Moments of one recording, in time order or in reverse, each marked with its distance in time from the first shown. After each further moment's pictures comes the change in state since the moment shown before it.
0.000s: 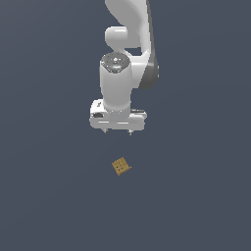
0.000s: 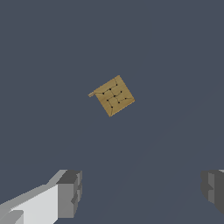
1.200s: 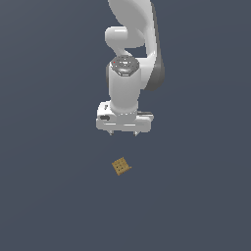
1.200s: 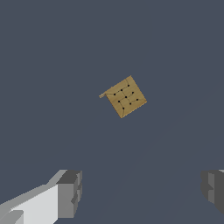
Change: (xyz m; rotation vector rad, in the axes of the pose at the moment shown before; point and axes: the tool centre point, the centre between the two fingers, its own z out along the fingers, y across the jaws) arm 0.004 -0.023 0.004 -0.001 -0.007 -0.002
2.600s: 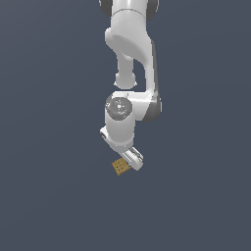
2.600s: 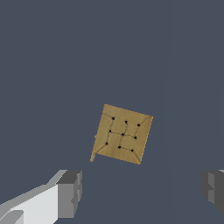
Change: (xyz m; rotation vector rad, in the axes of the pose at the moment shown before) arm 0.058 0.002 0.083 0.024 -0.014 0.746
